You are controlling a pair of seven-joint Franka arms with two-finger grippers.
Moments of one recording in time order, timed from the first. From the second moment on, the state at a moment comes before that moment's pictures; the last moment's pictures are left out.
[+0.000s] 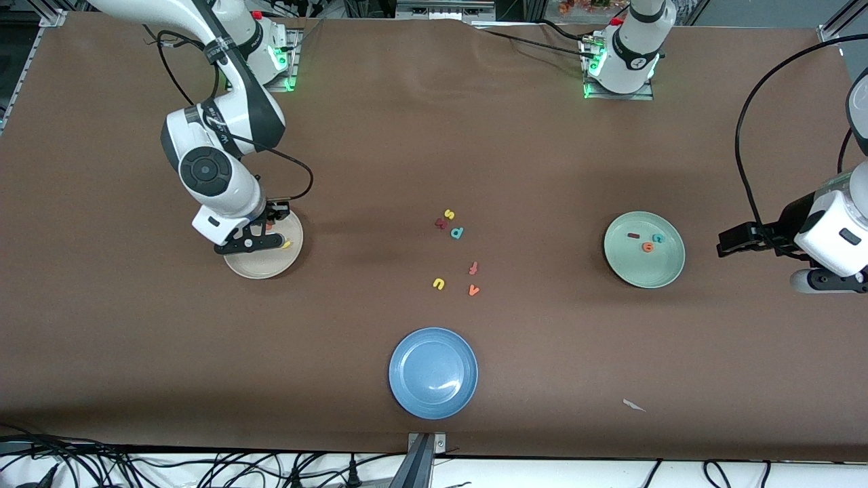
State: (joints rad) left arm -0.01 0.38 -0.01 -1.23 -0.01 1.57 -0.06; right arm 0.06 0.30 0.28 -2.00 -0.21 2.08 0.27
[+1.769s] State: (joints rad) left arm -0.07 0.35 -0.02 -1.25 -0.01 1.56 -0.17; right arm 0.17 0.16 -0.09 -1.61 0.01 1.64 -0.13
